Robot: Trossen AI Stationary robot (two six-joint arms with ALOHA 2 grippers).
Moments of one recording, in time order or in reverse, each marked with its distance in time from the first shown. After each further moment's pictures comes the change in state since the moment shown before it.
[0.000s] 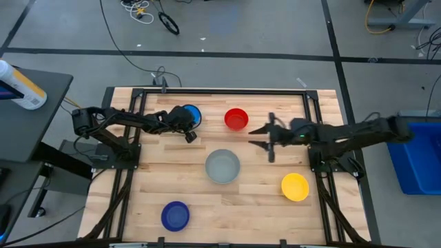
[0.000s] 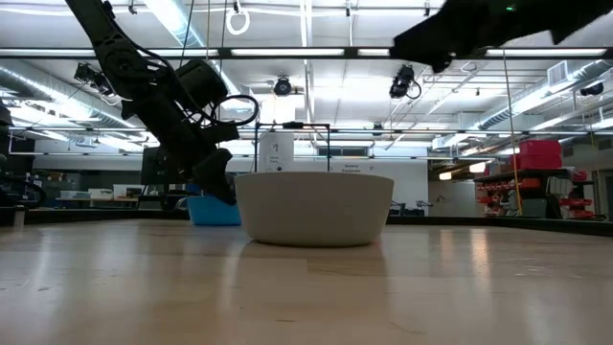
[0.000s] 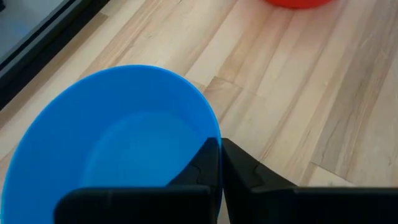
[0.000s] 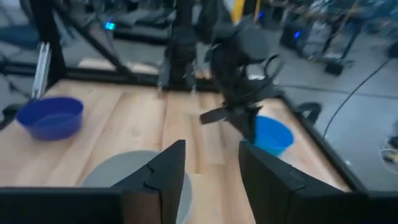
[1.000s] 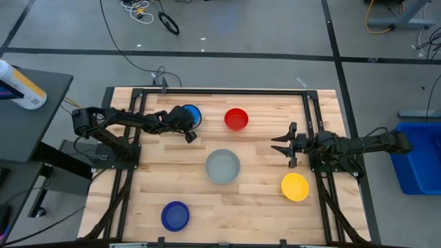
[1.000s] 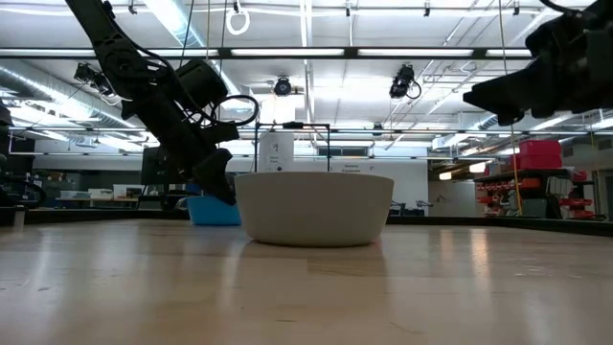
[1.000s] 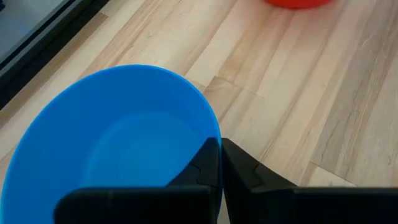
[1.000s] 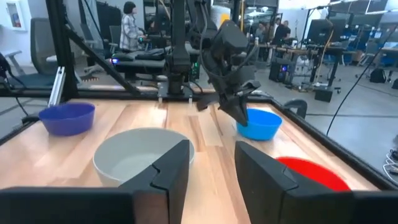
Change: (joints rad) left arm 0.000 0.000 0.000 0.001 0.003 -0.001; right arm 0.033 -0.638 -0.541 0.083 0.040 0.054
